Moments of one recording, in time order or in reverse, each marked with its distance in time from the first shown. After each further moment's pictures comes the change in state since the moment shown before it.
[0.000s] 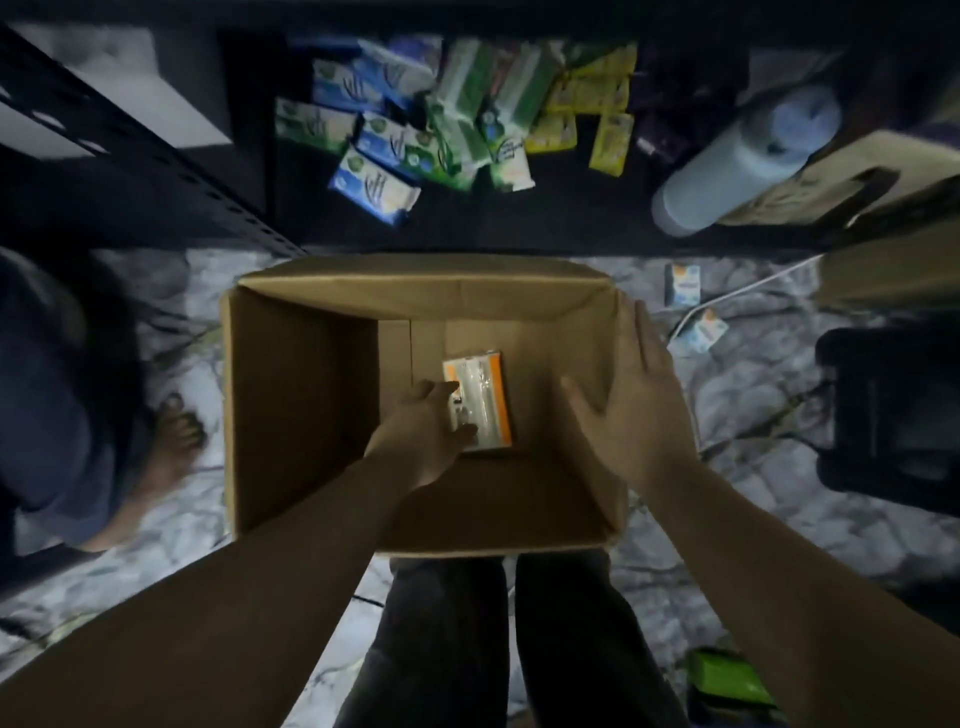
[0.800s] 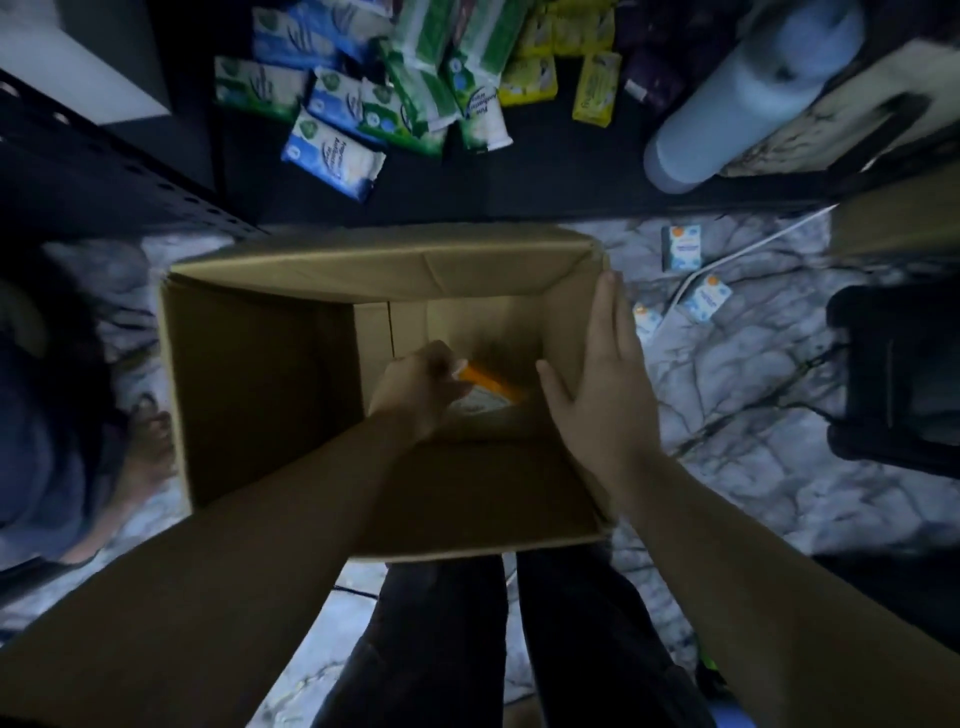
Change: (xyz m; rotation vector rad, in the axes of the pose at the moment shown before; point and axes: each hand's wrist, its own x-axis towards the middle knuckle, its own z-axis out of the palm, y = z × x) left_hand 0.066 -0.007 0.028 -0.166 0.099 0.041; right_hand 0.004 0.017 0.047 0.143 0.134 -0.041
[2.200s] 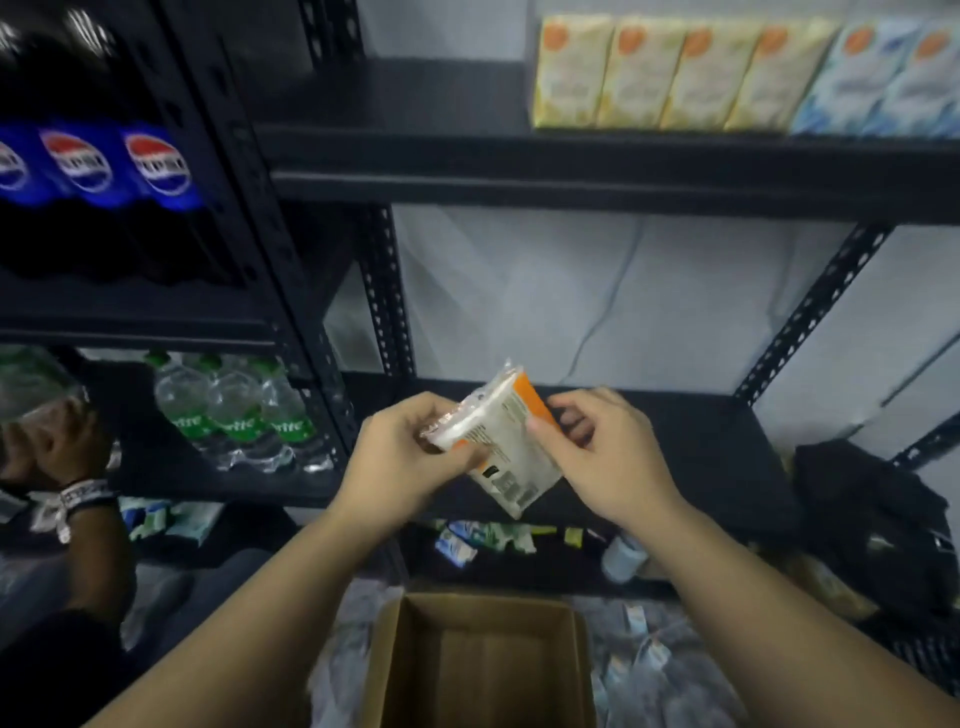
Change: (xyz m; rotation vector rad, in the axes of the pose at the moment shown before) left_hand -0.475 0.350 -0.511 -0.456 0.602 0.726; right_hand -0.083 -0.422 -0.517 0.307 0.282 -0.475
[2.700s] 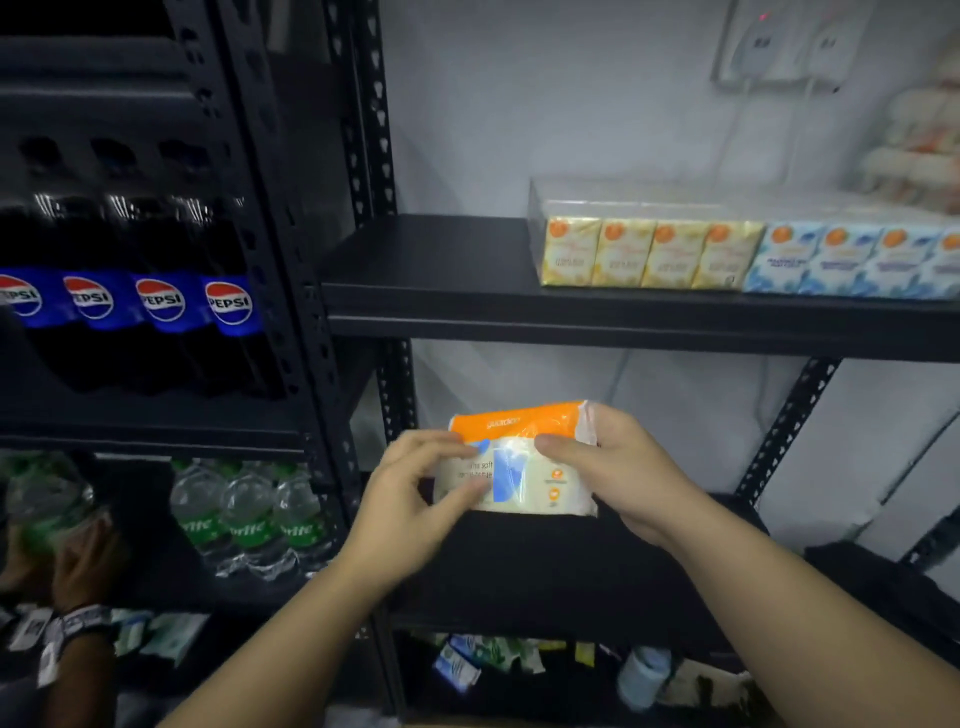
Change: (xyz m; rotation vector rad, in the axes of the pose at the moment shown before) left_hand 0.034 0.035 -0.038 0.181 0.146 0.281; right_hand 0.055 -0.091 -0.053 0.553 -0.248 0.154
